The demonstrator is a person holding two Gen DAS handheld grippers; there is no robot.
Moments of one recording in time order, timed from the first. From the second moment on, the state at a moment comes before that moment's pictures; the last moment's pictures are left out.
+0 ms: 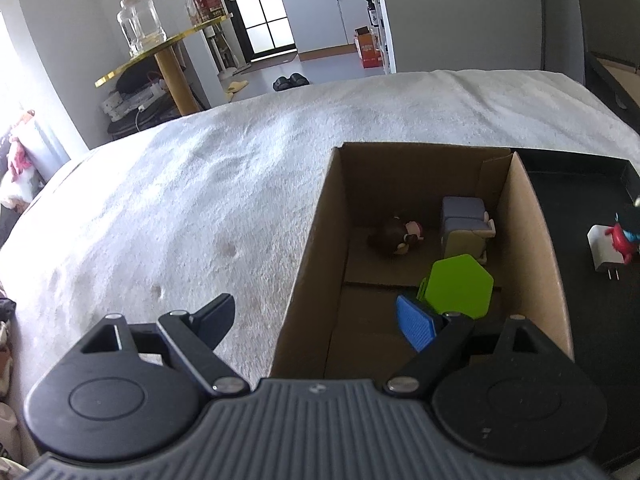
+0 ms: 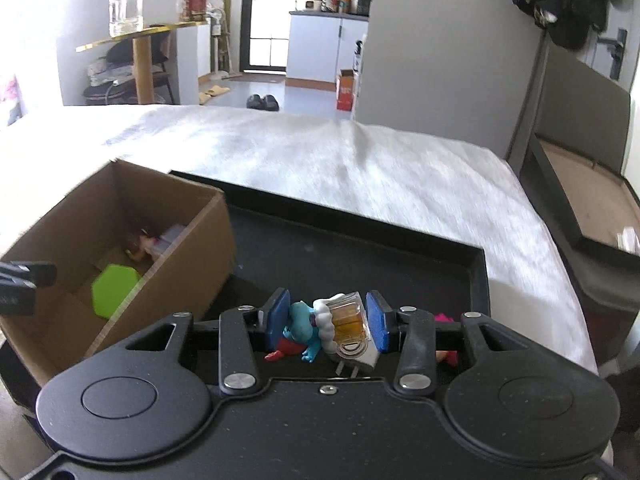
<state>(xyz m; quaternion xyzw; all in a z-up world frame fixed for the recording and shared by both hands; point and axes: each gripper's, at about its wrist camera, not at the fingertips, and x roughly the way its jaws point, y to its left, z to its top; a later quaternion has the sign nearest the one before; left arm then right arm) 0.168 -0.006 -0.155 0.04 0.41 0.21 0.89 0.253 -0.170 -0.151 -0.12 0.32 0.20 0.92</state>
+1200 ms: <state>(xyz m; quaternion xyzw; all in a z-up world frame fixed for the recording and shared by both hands) 0.152 0.022 -0.159 -0.03 0.39 0.20 0.90 0.235 -0.046 -0.127 -0.13 0.27 0.32 0.90</state>
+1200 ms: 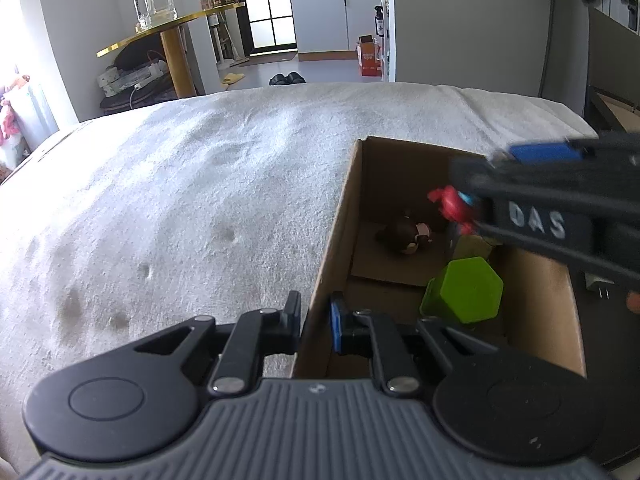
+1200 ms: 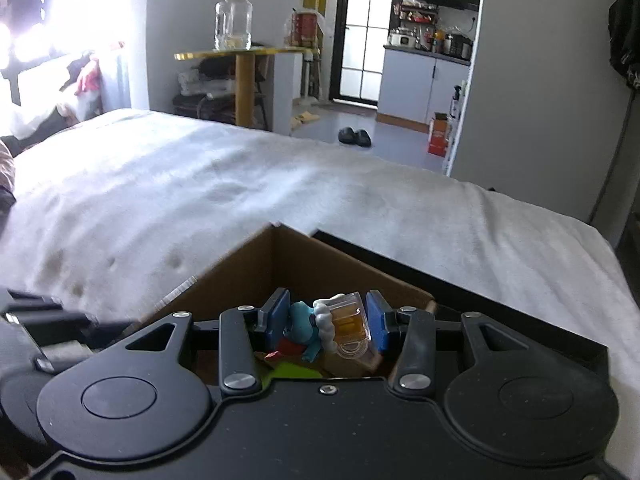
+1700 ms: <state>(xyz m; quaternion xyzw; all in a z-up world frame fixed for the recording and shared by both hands) 0.159 0.013 -0.156 -0.01 0.40 0.21 0.89 0.232 -0.090 -0.131 -0.10 0.28 0.28 0.91</state>
